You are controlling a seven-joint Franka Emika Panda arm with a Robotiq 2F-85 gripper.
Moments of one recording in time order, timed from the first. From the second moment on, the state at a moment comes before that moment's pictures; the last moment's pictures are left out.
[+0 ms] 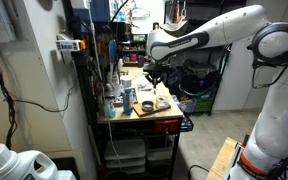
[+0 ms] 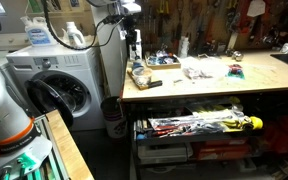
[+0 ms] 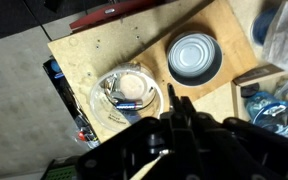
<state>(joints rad) 0.03 0.06 0.04 -1.85 -0.13 1.97 1.06</state>
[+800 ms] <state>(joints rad) 0.13 0.27 0.05 -1.74 -0.37 1.93 0.76</state>
